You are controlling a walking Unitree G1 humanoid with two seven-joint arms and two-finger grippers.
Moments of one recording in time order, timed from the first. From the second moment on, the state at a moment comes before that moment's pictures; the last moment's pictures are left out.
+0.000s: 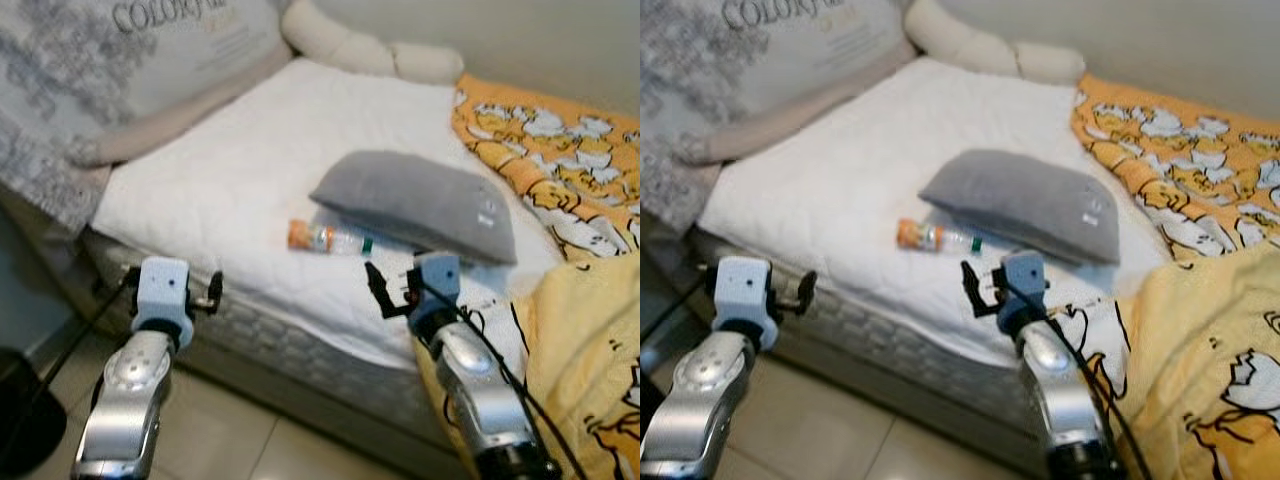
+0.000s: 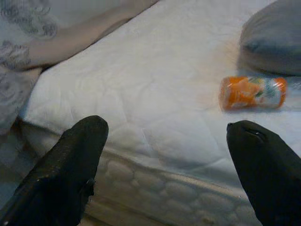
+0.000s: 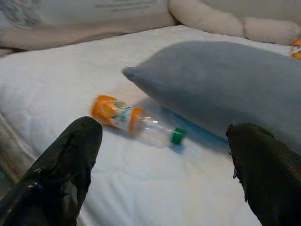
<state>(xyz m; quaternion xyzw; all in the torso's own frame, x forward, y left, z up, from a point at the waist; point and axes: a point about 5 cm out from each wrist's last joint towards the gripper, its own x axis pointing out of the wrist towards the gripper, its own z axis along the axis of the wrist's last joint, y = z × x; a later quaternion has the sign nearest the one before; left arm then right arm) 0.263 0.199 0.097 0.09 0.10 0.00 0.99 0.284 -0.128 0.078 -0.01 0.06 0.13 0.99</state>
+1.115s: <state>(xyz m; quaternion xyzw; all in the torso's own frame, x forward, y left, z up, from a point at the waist) 0.267 0.196 0.099 0.11 0.12 -0.05 0.99 0.297 -0.143 0.088 -0.10 0.09 0.19 0.97</state>
